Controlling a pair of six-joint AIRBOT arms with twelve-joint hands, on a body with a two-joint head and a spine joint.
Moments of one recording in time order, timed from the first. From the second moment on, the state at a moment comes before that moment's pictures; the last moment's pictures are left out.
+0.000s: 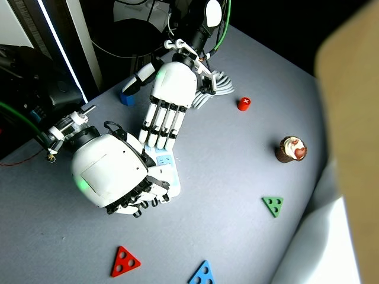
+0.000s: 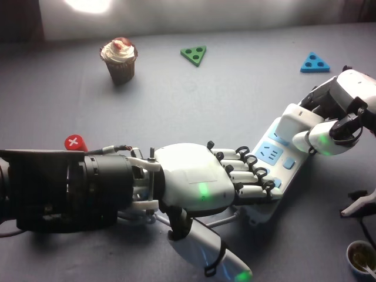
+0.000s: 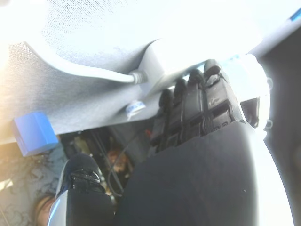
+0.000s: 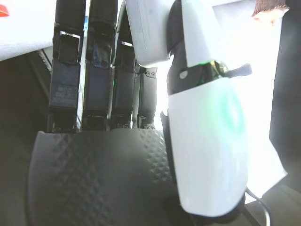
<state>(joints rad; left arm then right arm) 0.67 -1.23 1.09 0.99 -0.31 0.21 -0.33 -1.11 0.88 1.41 0.97 -1.50</state>
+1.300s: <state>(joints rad) 0.66 -1.23 1.09 0.99 -0.31 0.21 -0.40 -0.89 0.86 0.92 0.89 -1.59</state>
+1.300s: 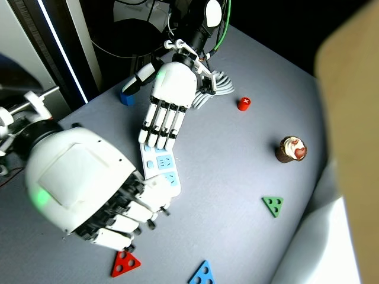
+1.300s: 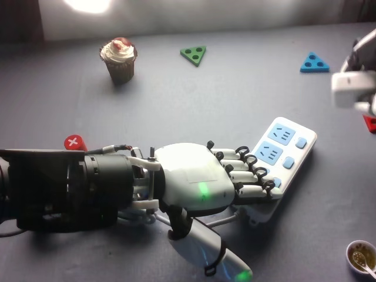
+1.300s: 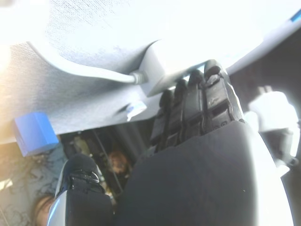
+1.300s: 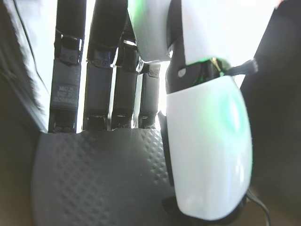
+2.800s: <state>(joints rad) 0.66 -1.23 1.08 0.99 -0.30 0.20 -0.58 -0.89 0.98 0.56 0.63 -1.82</state>
